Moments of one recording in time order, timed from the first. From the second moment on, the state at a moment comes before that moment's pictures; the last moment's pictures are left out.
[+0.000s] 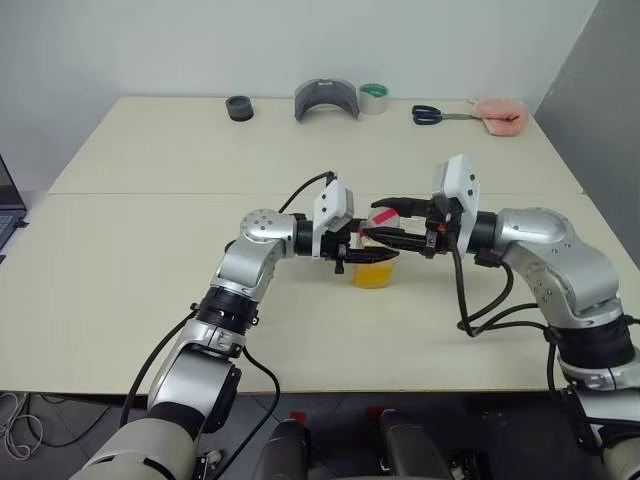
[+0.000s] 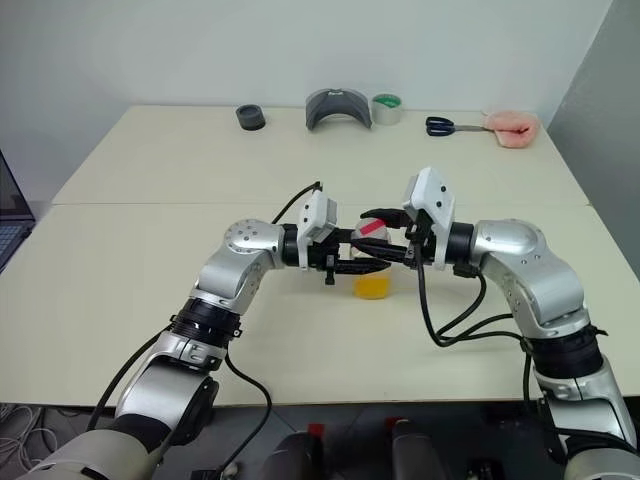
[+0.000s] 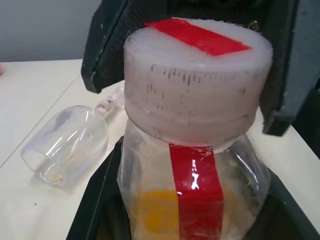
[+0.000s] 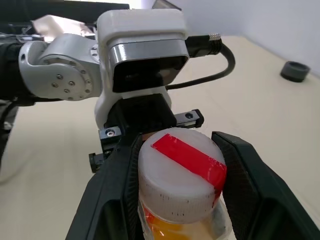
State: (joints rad) left arm -0.82 0.29 -0.22 0.39 -0.26 0.16 -1.23; right arm -0.66 -0.60 0.11 -0.21 0.49 0.59 0.95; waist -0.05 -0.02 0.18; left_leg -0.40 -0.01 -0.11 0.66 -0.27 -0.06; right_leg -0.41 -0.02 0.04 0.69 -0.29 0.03
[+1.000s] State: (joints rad) left arm -0.84 0.27 -0.19 0.43 -0.23 0.16 -1.12; right arm -0.38 -0.18 0.18 -0.66 0.20 0.78 0.05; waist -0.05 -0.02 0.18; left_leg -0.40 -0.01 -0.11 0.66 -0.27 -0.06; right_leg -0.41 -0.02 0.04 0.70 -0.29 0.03
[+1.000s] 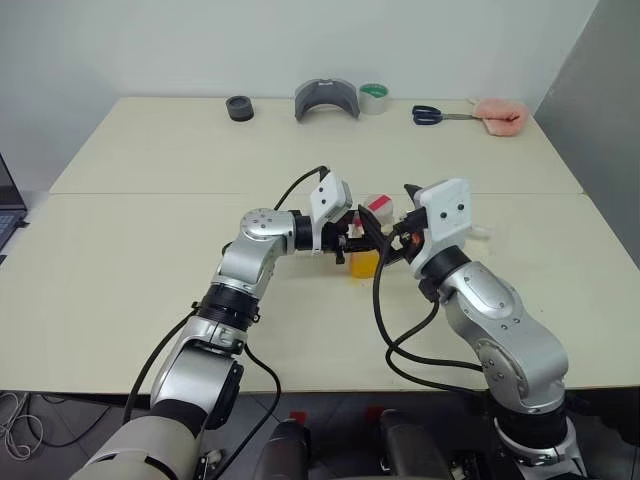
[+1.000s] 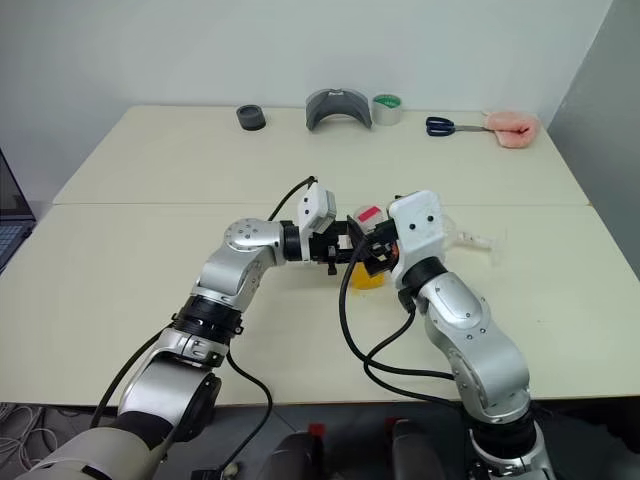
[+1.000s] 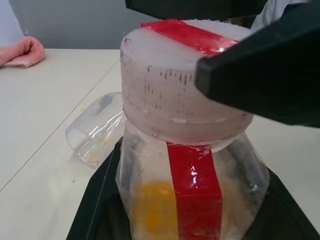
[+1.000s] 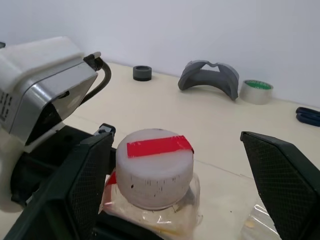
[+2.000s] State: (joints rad) left arm -0.87 0.29 -0.20 0.42 -0.24 0.17 -1.24; right arm -0.69 -0.61 0.08 -0.23 0.51 0.66 0.93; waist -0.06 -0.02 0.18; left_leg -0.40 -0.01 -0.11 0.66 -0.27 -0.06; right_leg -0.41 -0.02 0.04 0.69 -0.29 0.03
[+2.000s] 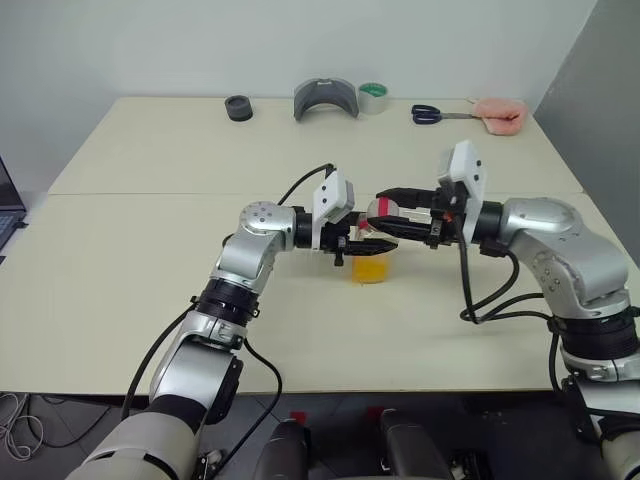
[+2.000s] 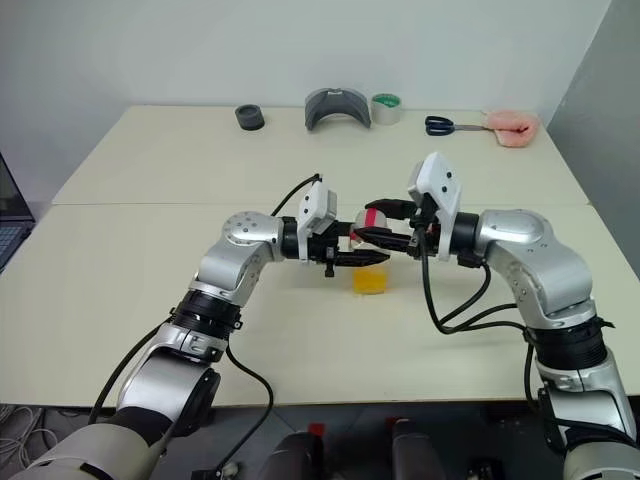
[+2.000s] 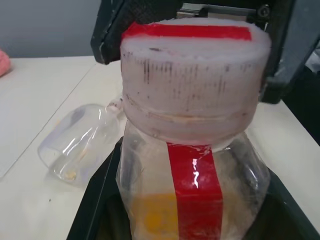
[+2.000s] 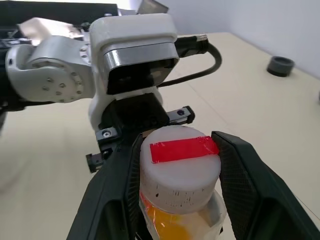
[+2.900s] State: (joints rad) left arm -0.86 0.30 -0.18 0.44 -0.24 0.16 -1.21; right arm -0.49 -0.45 0.12 -0.58 0.35 0.67 0.42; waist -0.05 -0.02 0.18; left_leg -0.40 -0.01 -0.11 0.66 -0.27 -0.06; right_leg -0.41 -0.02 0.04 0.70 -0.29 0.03
